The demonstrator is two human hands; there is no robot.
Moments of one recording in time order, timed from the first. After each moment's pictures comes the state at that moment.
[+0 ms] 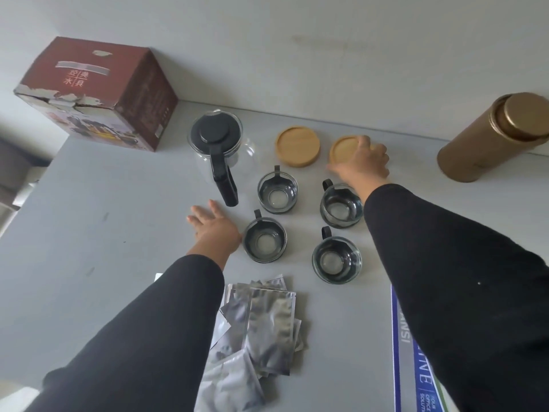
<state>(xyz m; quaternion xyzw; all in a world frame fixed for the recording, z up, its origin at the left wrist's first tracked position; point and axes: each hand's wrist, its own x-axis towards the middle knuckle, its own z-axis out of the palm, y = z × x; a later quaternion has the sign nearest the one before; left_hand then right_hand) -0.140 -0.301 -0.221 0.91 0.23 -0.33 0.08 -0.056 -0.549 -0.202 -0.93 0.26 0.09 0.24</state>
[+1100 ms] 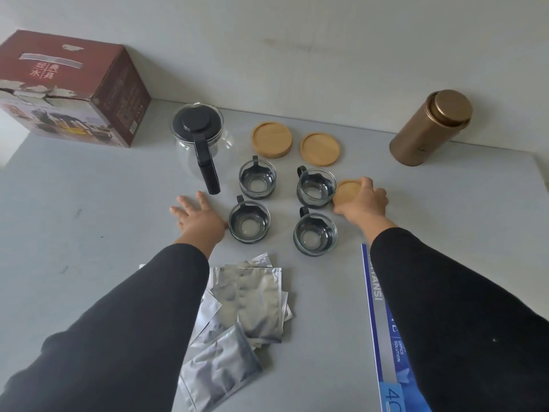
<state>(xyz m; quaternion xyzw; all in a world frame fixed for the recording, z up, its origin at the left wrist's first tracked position) -0.162 -0.298 -0.216 0.93 0.15 -0.30 0.11 -0.174 -0.580 -0.204 -0.89 0.35 0.11 0.25</state>
